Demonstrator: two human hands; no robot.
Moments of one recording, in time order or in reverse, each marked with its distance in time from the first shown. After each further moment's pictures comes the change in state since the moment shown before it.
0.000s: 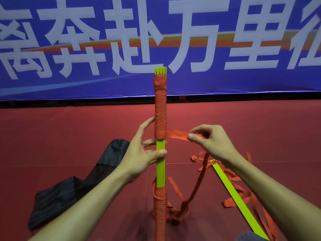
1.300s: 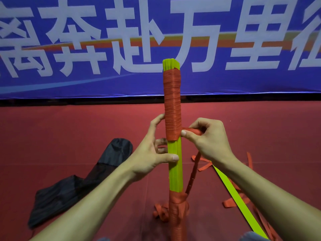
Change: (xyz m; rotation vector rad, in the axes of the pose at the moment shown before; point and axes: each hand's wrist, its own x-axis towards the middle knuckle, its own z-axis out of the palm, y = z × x) left_hand -0.002 0.017 0.009 -0.029 -0.236 0.016; right_hand -0.010 -0.041 0.014 0.035 0.200 -0.100
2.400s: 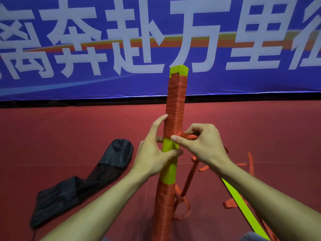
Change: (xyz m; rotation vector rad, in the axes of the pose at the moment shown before) left_hand 0.004 -0.005 0.016 0.374 0.362 0.055; right_hand -0.007 -0.008 0.006 -0.043 -0.065 0.058
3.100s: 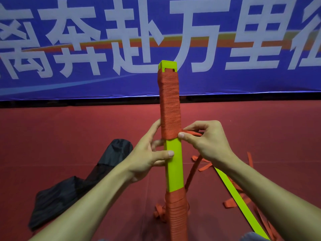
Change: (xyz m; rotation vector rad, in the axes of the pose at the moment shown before) left_hand 0.003 -0.004 -0.021 -0.512 -0.373 -0.134; right_hand 0.007 0.005 -0.008 0.160 -0.056 -0.022
